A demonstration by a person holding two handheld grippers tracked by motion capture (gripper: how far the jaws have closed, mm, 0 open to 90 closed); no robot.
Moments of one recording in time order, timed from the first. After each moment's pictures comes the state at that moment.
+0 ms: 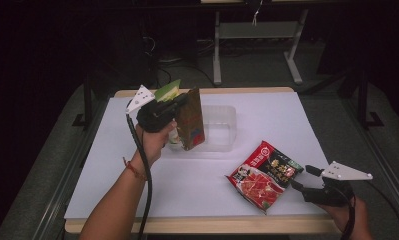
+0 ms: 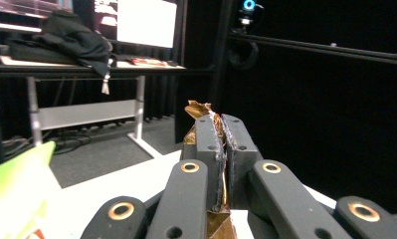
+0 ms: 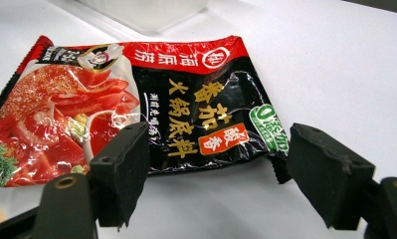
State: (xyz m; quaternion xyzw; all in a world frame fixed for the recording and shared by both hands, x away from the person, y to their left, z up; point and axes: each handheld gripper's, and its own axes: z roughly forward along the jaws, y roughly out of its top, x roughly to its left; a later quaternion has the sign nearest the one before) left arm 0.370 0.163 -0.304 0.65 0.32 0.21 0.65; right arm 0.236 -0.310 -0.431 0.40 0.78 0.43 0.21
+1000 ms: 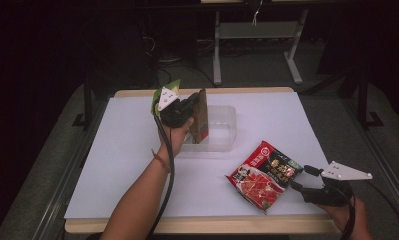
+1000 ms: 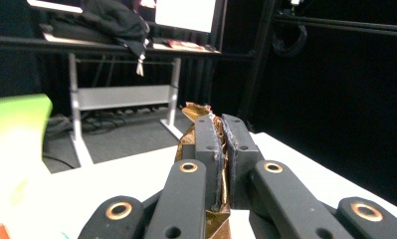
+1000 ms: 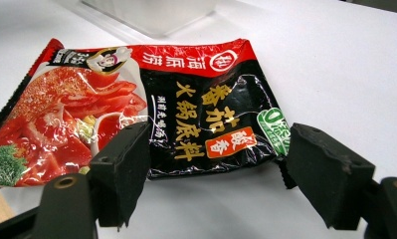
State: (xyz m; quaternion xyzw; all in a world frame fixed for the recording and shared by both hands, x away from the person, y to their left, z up) left arm 0.413 0.120 -0.354 0.65 0.38 0.24 0.62; right arm 0.238 -0.310 -0.432 0.40 0.78 0.44 0.20
